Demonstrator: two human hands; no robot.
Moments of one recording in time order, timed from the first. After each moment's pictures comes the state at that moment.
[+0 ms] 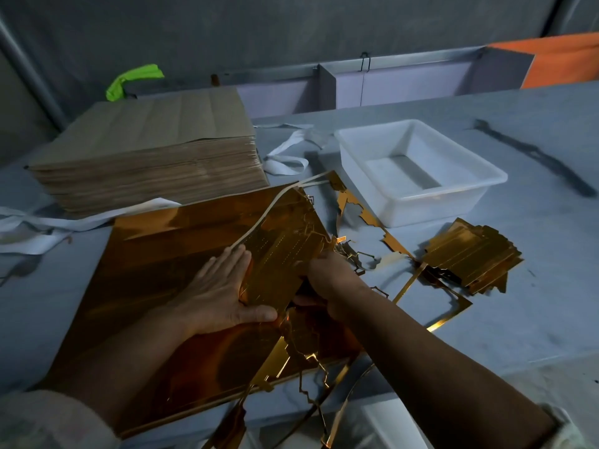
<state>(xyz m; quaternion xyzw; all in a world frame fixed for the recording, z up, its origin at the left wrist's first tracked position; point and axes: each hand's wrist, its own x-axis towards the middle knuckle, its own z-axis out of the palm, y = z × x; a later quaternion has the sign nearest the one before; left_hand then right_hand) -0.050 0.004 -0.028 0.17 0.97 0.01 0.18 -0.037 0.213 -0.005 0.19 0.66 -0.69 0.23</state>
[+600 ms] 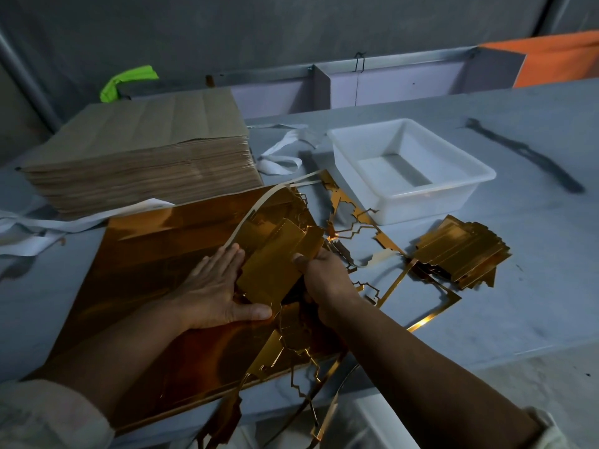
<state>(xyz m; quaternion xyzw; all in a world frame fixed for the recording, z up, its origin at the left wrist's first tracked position) -0.050 0.009 -0.022 0.16 0.96 0.00 0.21 -0.022 0.214 -0.017 0.15 0.67 -0.72 0.12</state>
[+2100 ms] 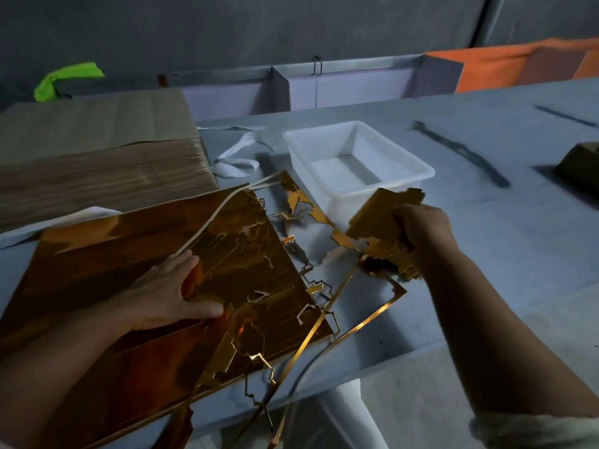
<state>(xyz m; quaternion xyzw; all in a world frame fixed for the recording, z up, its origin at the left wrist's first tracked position) -0.064 0.011 -0.012 0.11 0.96 0.06 0.24 -0.030 0.399 0.021 0.35 0.69 -0.62 -0.12</state>
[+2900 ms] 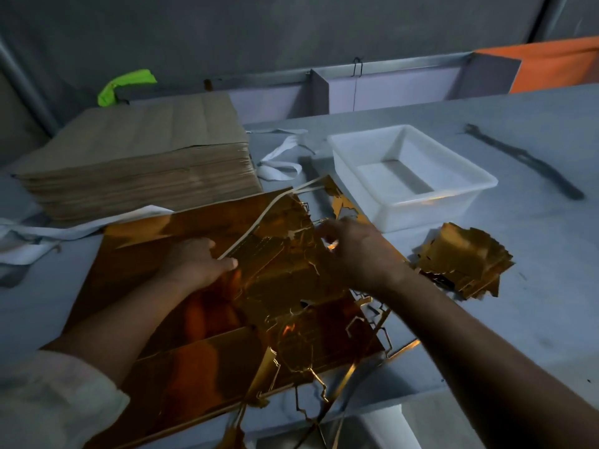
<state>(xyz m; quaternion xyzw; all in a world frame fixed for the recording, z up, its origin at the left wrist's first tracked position) -0.098 0.004 0.001 -0.10 0.98 0.14 0.09 -0.030 0.263 0.038 -0.09 0.96 -0.27 -0.02</state>
